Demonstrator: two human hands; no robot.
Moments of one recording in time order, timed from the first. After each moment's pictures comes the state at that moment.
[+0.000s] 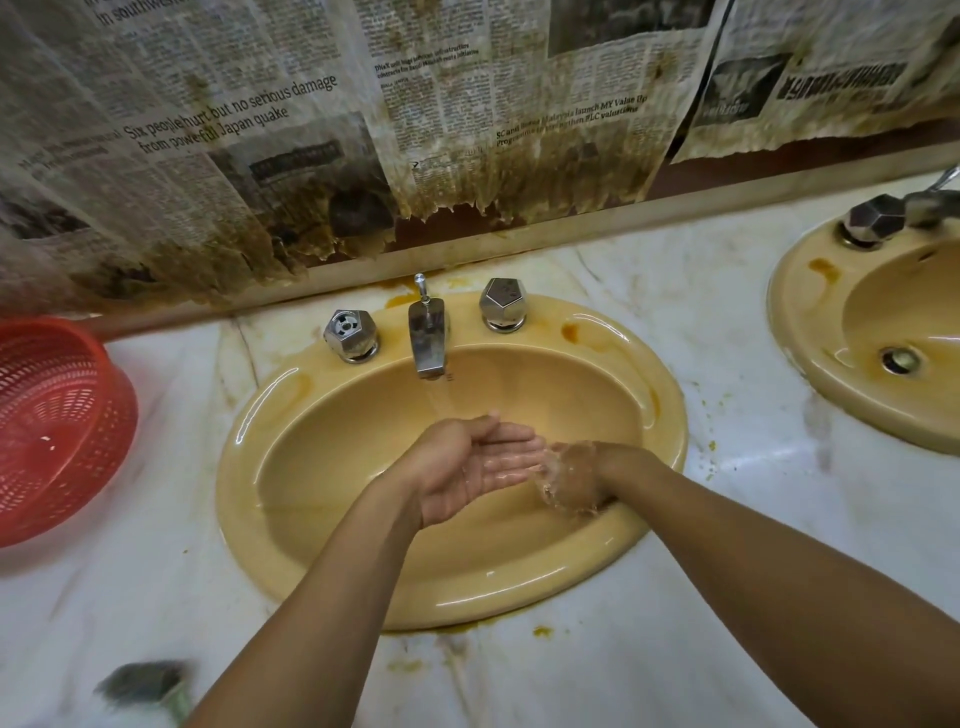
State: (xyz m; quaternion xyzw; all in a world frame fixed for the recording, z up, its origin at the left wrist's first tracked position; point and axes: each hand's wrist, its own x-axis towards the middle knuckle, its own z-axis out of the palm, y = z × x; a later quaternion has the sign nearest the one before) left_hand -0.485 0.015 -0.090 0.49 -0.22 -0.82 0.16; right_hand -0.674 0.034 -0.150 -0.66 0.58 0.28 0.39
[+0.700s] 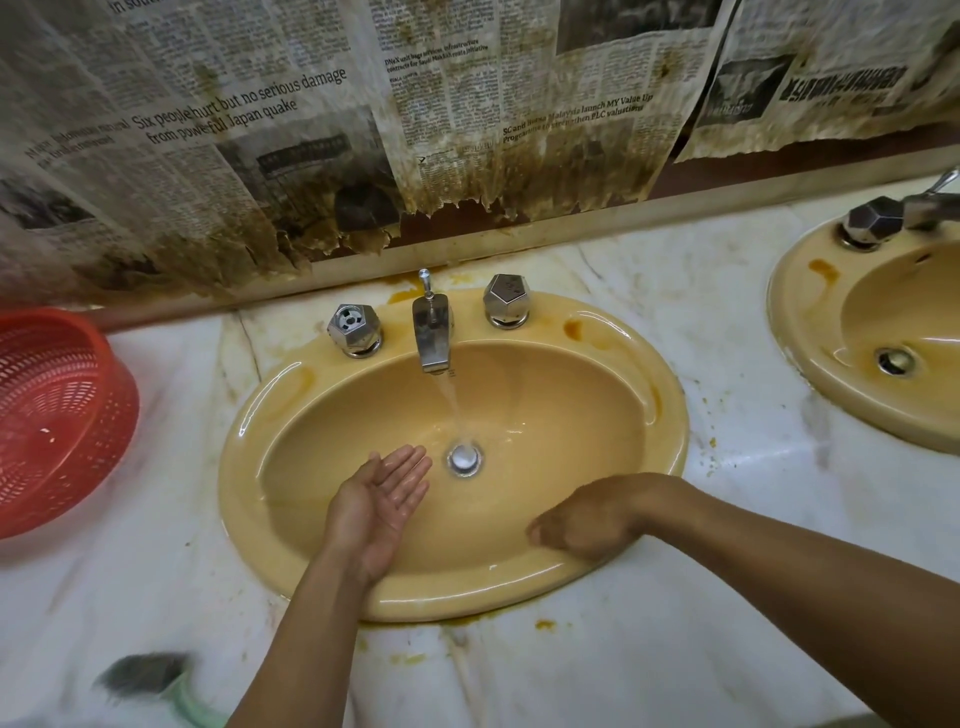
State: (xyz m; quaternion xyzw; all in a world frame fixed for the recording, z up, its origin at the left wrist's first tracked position) left_hand -0.398 0.048 -0.158 0.54 -0.08 -0.73 0.41; right_hand -0.667 0.072 -0.115 -0.70 0.42 0.37 0.43
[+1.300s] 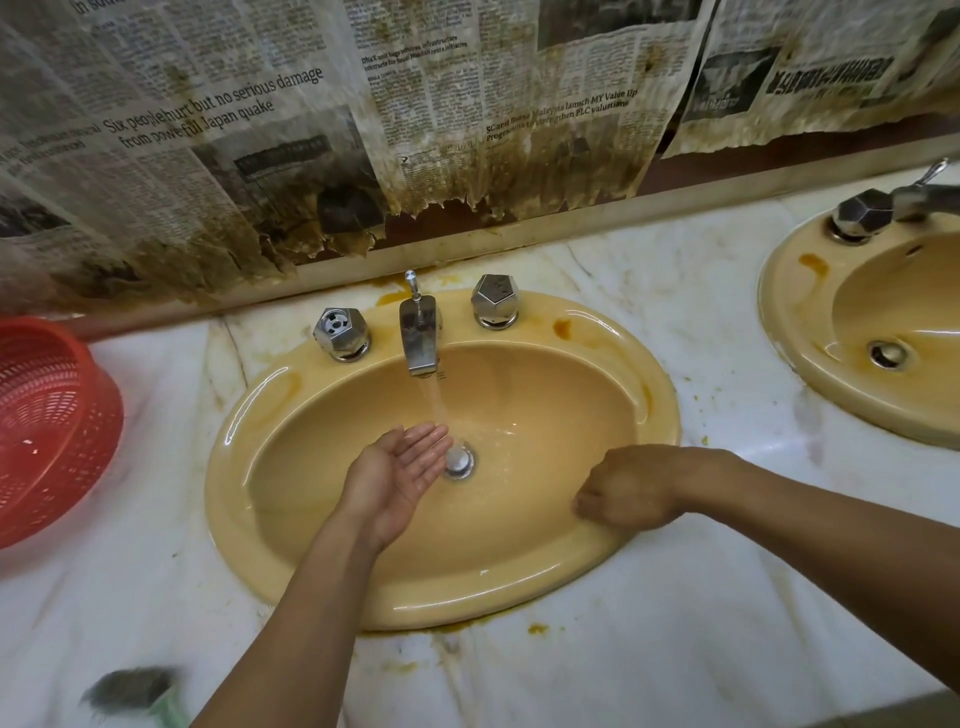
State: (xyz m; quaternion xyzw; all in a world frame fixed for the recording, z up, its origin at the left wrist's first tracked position) left_hand -0.429 0.019 -0.146 0.54 -0.12 -0.75 0.36; right_hand -0.712 0.065 -0.092 -0.75 0.47 0.35 0.31
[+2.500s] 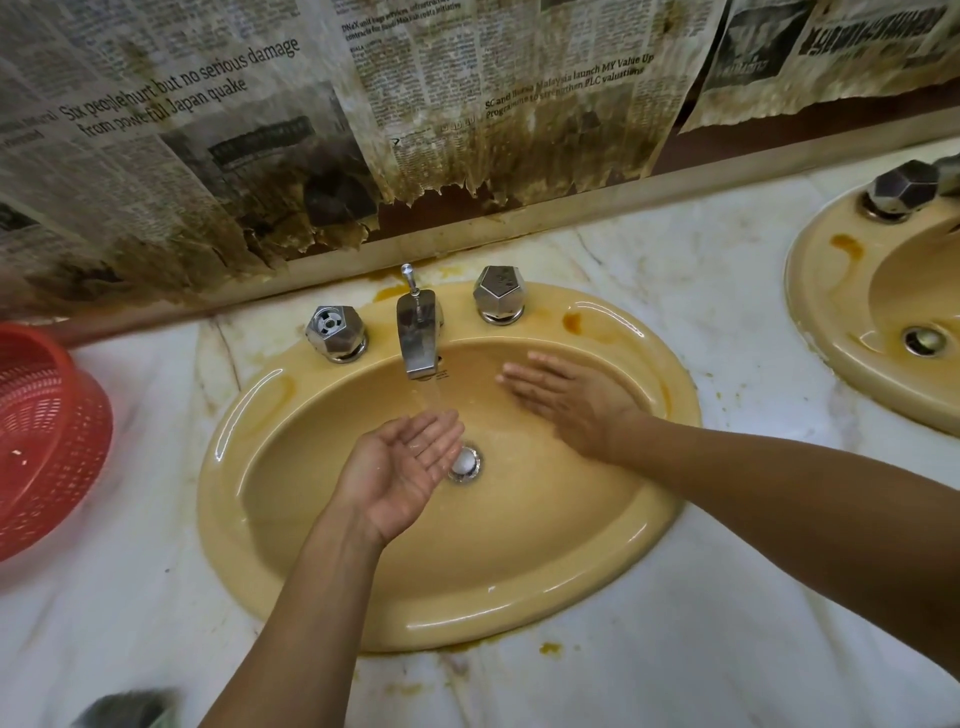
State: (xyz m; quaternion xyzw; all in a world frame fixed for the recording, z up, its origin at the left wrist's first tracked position) left_hand -0.439 0.000 -0.132 0.52 -0.04 -0.78 0.35; right_hand -0.702 -0.018 -0.191 -0.86 0.37 0.32 -0.16
